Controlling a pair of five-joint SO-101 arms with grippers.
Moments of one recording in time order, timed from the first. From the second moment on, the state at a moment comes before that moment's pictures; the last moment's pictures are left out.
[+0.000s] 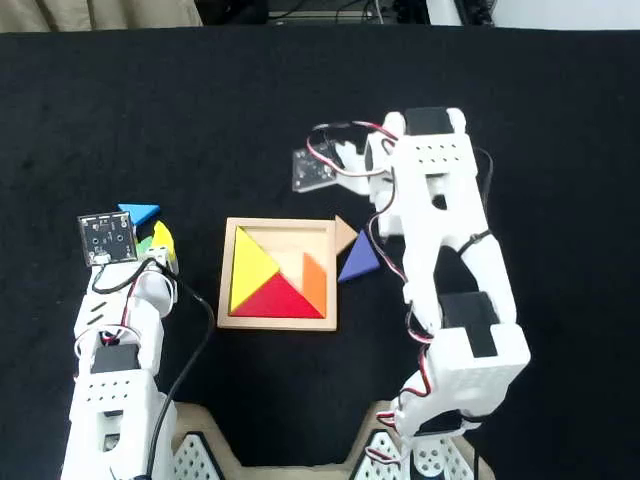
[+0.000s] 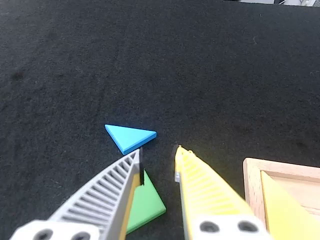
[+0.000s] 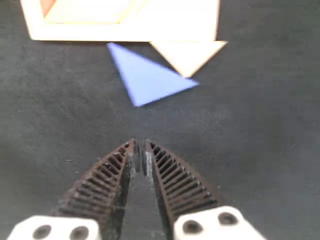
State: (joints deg) left arm -11.4 -64.6 92.9 6.6 0.4; right arm -5.1 13.1 -3.3 92.1 84.2
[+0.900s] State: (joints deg) left arm -11.4 -64.6 92.9 6.6 0.4; right arm -16.8 -13.3 37.8 56.4 30.3
